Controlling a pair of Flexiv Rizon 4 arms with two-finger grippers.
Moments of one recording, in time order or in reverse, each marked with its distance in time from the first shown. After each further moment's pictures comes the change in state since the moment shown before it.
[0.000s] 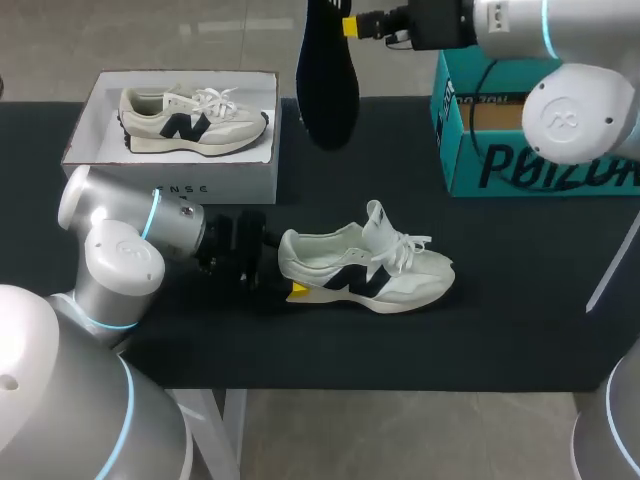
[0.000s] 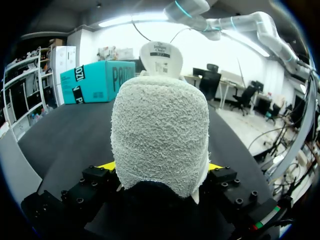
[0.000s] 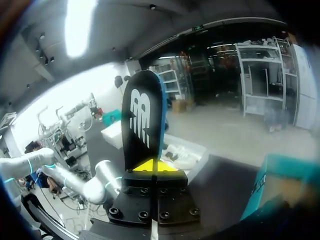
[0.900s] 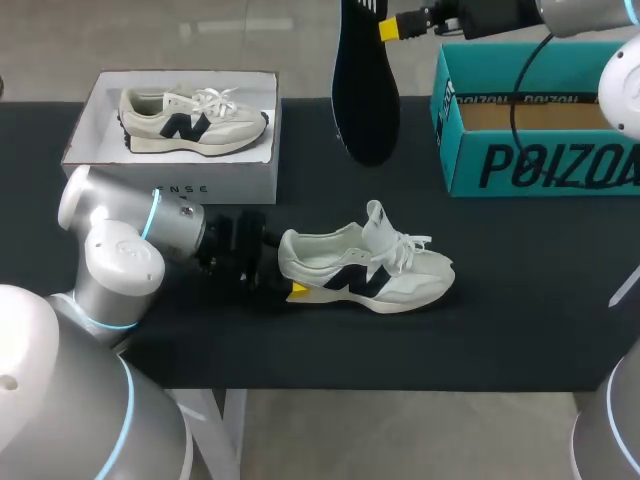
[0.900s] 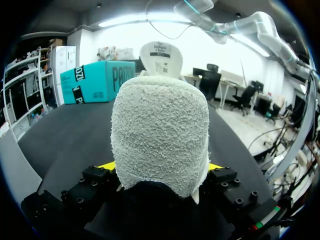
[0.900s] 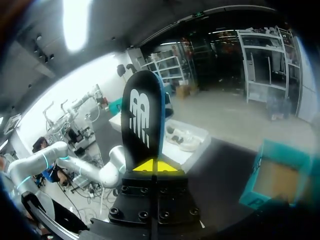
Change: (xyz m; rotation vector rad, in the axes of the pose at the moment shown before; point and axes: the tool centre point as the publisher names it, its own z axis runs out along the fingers) left arm 0.000 0.000 0.000 0.000 0.000 0.000; right arm 0.019 -0.009 -0.063 0.127 0.040 0.030
